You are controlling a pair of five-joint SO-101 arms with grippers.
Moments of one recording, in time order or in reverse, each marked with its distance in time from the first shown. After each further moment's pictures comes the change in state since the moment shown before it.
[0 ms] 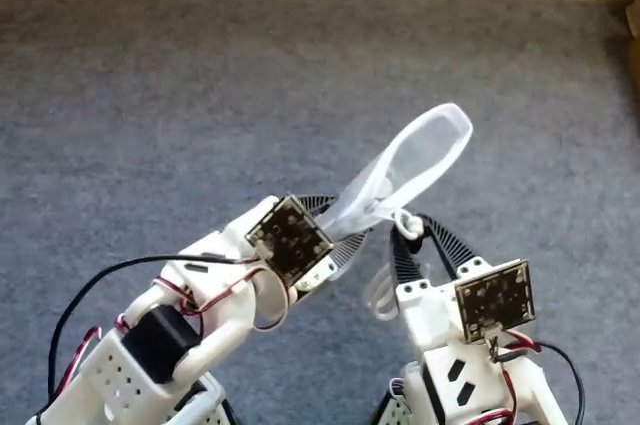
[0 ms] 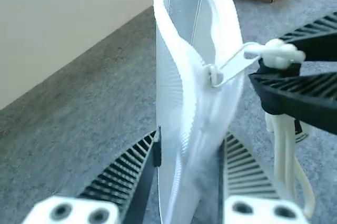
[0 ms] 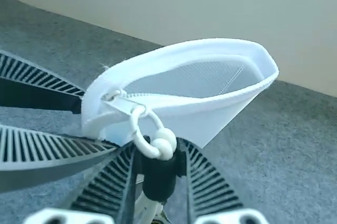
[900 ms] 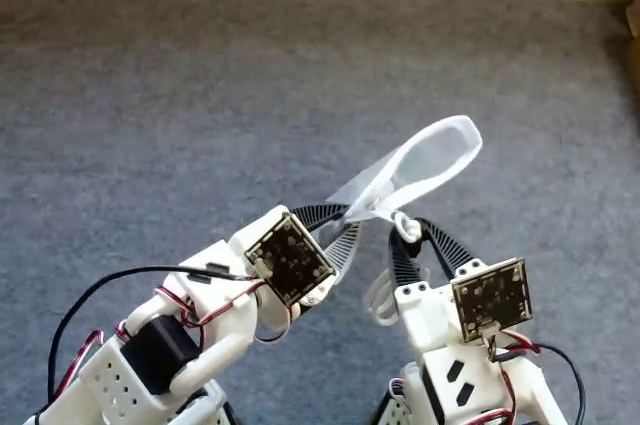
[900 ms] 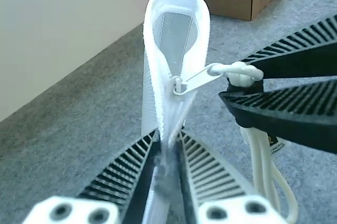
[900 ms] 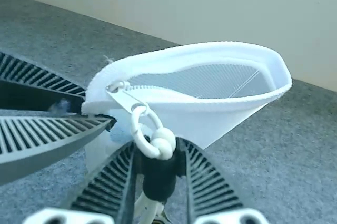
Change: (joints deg) left arm 2.6 -2.1 1.8 -2.0 0.4; right arm -0.2 0.0 0.0 1.1 0.0
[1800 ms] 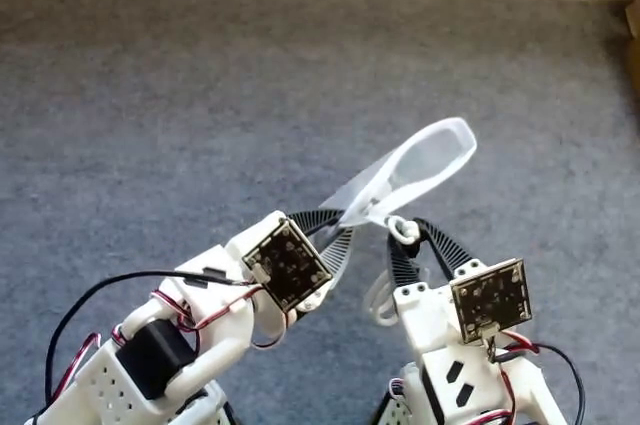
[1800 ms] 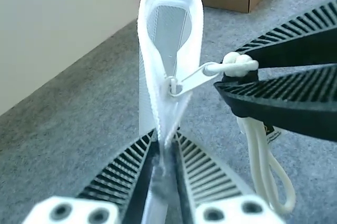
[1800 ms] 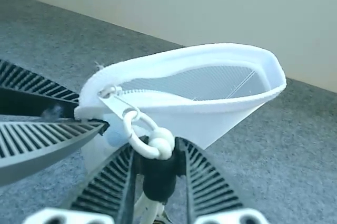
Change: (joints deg) left arm 0.0 -1.0 0.0 3.7 -0.1; right arm -0.1 0.0 0.0 0.0 0.0
